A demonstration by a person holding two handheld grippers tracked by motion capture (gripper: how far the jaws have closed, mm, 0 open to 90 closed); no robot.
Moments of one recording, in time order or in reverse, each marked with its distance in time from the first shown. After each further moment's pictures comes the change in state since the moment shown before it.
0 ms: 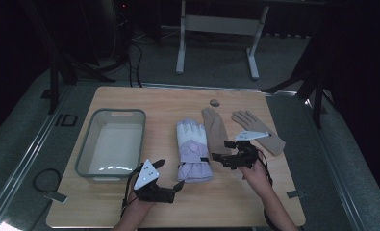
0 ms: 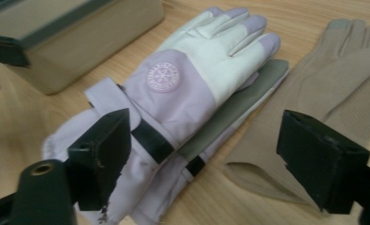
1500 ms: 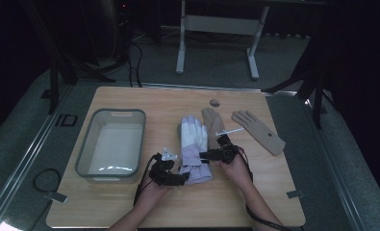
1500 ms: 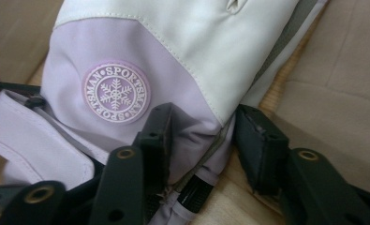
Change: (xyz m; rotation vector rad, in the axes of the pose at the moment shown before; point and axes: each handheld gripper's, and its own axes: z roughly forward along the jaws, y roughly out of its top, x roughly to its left) left arm 0.020 -0.002 0.068 0.417 0.065 -0.192; right arm -0.022 -0.007 0.084 0.245 0.049 0.274
